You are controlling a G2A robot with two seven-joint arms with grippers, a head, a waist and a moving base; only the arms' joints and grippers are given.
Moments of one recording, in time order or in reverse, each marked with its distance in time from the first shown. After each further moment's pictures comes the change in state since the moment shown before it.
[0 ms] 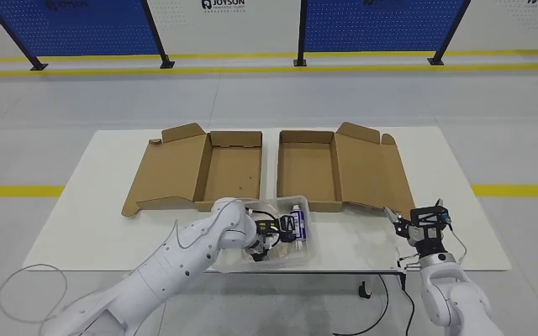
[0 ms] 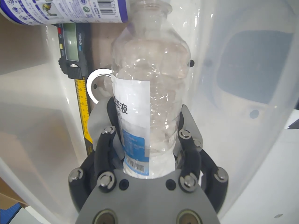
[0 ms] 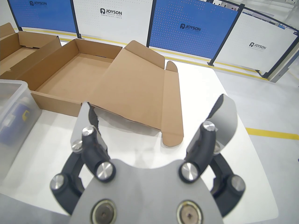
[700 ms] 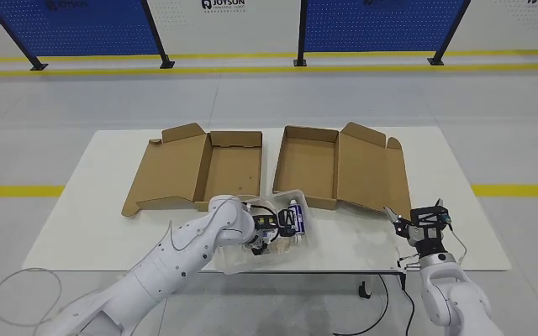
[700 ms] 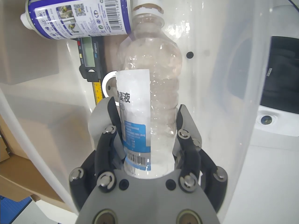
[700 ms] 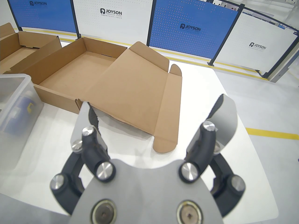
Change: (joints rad) left arm 0.009 0.019 -0.039 -0.044 0.063 -0.005 0.045; right arm 0.000 0.000 0.000 0.000 0.000 0.000 0.000
